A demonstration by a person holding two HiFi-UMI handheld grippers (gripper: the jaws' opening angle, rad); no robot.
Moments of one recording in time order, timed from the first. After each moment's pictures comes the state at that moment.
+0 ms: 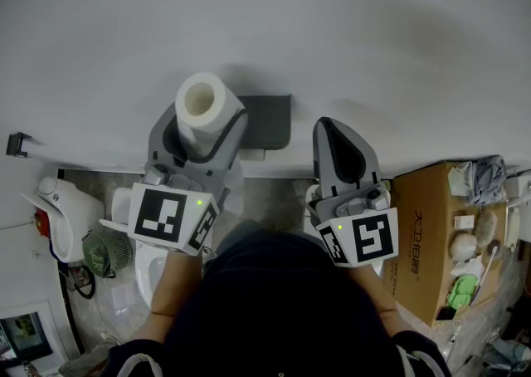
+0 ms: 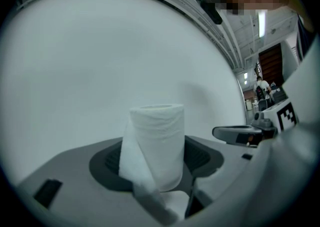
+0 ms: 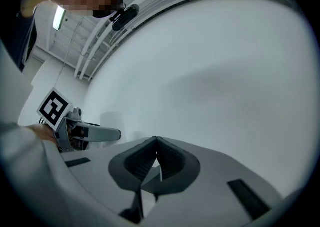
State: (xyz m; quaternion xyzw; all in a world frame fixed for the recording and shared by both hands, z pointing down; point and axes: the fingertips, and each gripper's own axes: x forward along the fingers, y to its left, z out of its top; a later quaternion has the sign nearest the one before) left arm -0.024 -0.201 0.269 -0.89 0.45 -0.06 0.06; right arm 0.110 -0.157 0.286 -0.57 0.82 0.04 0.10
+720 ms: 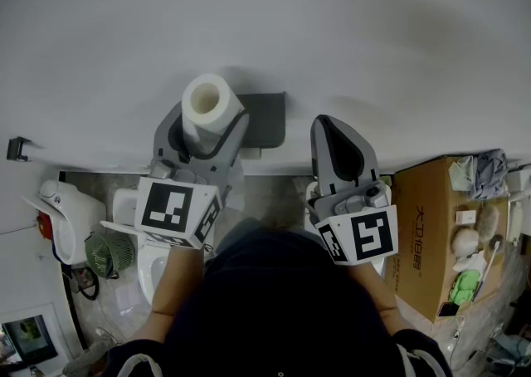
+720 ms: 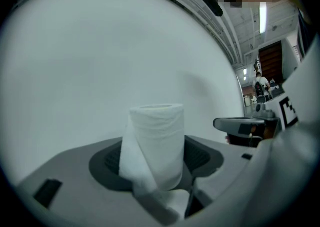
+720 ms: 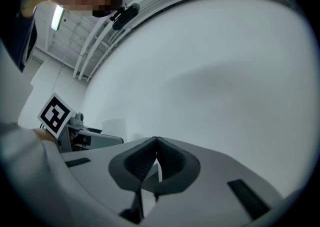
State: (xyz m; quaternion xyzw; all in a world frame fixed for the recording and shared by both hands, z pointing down) left arm -0.012 -0.208 0.292 -0.89 0.45 -0.09 0.05; right arm 0.117 -0.157 0.291 -0.57 0.81 0.03 0.10
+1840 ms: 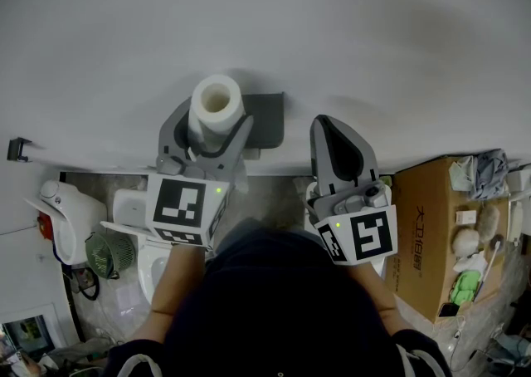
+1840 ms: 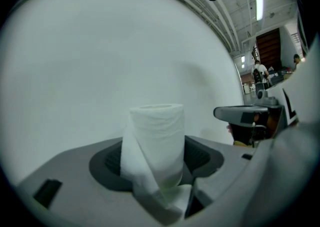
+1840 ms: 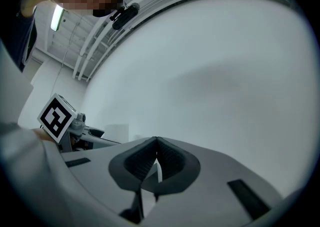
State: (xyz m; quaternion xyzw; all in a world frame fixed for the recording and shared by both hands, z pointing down) left arm -0.006 -0.211 0.308 -0.88 0.45 -0.16 0.07; right arm 0.118 -0.159 0.292 -0.57 0.81 0.03 0.10
